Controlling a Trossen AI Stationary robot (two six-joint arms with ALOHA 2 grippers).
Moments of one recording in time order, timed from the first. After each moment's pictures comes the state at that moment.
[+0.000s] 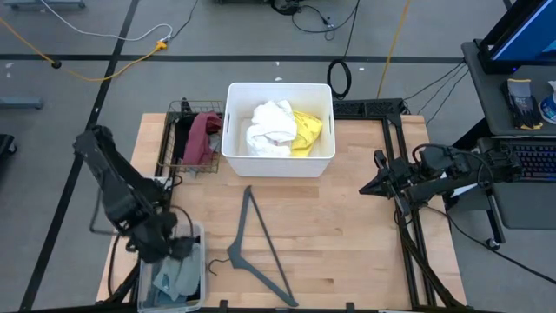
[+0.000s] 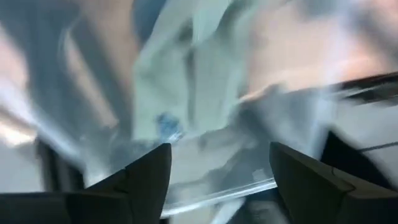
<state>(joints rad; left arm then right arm) -0.88 1.20 1.14 -1.09 0.21 -2.36 0.18 0.54 0.77 -0.39 -0.13 0.18</state>
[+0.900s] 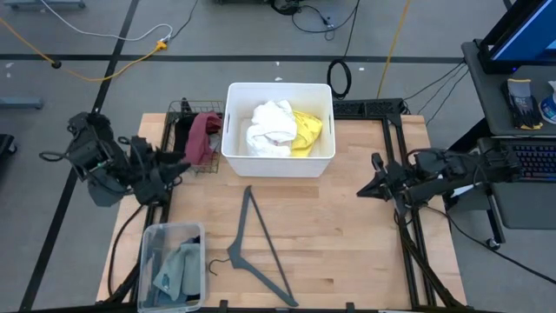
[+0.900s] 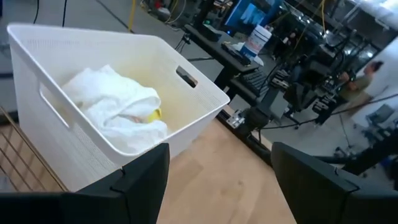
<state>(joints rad) -0.88 0.75 1.14 -1.10 -1.19 -1.27 0.18 0.54 0.73 -0.39 -0.13 0.15</state>
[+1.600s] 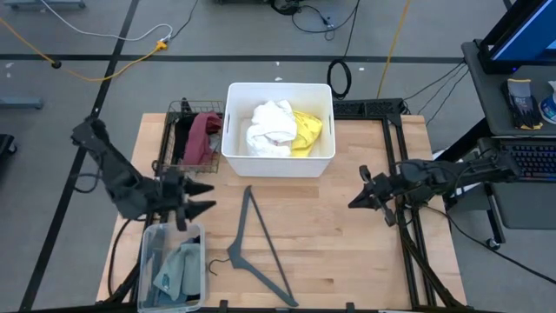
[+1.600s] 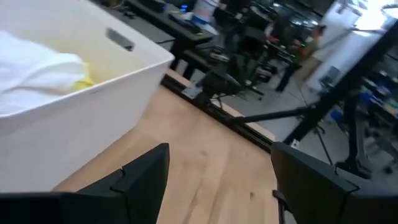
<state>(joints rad) -0.81 0.79 0.79 -0.30 -0.97 -0.79 0.18 0.53 0.49 -0.14 -0.21 0.16</state>
